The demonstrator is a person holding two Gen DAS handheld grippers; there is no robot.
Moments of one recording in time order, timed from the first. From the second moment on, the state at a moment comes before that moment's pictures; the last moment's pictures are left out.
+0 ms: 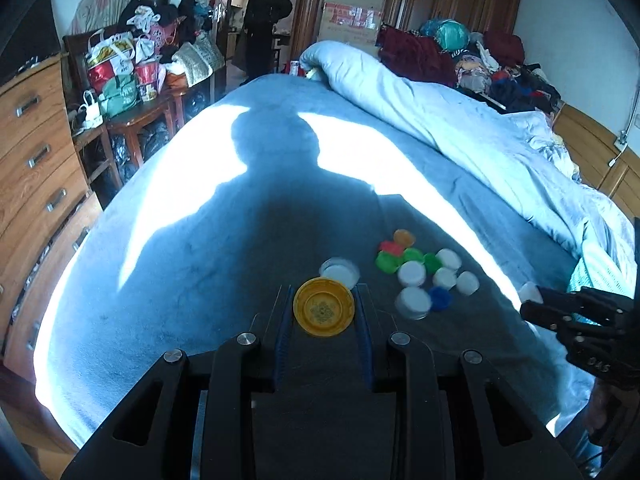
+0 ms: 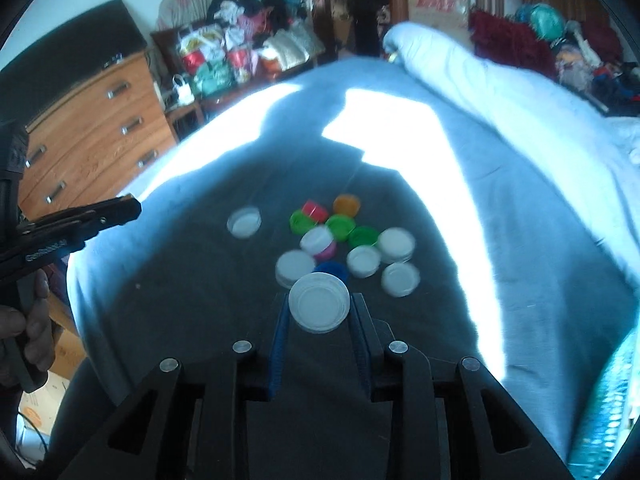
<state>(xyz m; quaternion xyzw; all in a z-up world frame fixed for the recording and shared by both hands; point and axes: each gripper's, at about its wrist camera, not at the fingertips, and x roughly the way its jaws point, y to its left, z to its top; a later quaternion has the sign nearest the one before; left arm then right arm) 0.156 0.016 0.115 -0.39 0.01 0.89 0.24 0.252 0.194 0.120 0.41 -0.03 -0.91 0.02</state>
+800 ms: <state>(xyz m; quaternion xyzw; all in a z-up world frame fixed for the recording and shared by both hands) 0.231 0.217 0.189 -0.36 0.09 0.84 0.38 0.401 0.357 0.210 0.33 -0.10 -0.92 -0.16</state>
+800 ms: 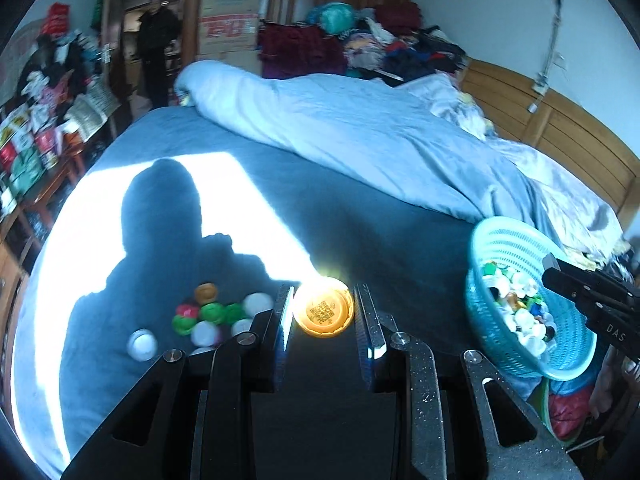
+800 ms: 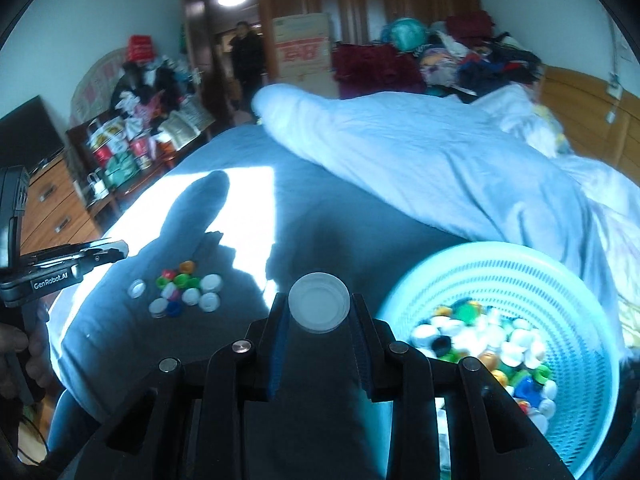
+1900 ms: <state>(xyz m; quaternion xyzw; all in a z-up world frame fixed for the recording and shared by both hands) 0.360 0.501 0.153 -0.47 0.26 0.66 0.52 0.486 0.495 0.173 0.40 -0.19 -0.85 -0.27</state>
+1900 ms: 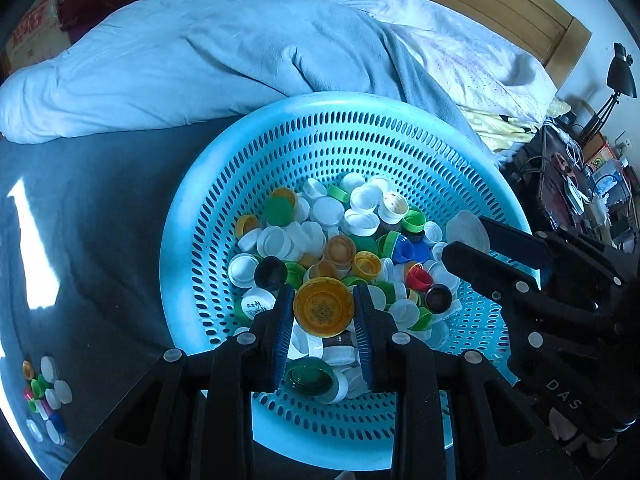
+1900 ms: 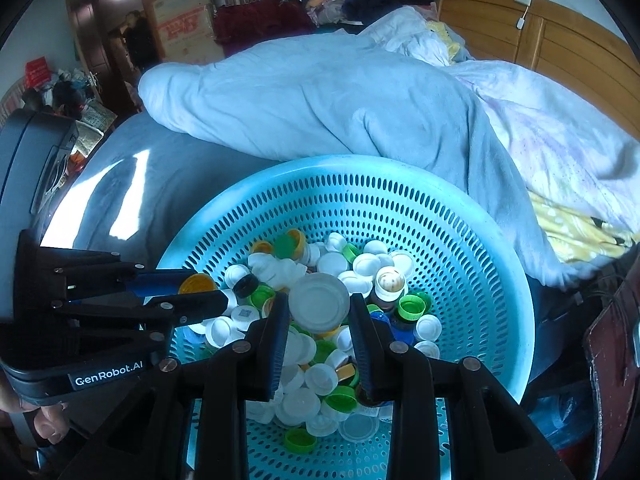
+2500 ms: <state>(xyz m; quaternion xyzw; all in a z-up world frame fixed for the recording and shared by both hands) 0.318 0.435 0.161 -0.42 0.22 0.73 0.50 0.479 0.457 0.203 0.34 -0.17 -0.89 -0.26</state>
